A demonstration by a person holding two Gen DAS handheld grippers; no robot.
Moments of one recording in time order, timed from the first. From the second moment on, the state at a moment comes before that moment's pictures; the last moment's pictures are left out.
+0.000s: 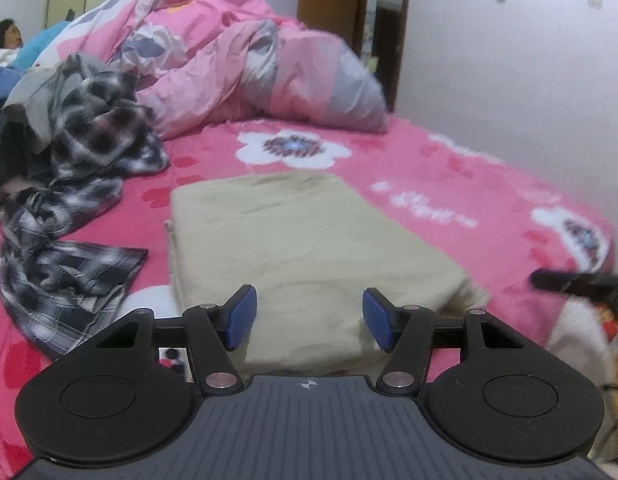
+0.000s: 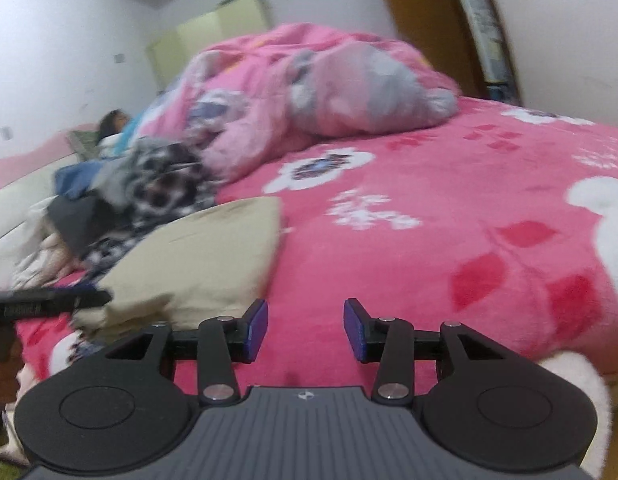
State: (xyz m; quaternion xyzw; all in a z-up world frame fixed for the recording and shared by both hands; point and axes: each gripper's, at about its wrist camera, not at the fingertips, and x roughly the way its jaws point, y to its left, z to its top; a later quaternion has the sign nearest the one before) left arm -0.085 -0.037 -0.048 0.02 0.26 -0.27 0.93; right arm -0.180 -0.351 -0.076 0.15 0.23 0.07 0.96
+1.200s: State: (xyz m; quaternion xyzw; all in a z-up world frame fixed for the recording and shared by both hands) left arm -0.113 -0.093 -0.060 0.22 0.23 -0.31 0.90; right arm -0.158 -0.325 -0.085 0.07 0.21 0.17 0.96
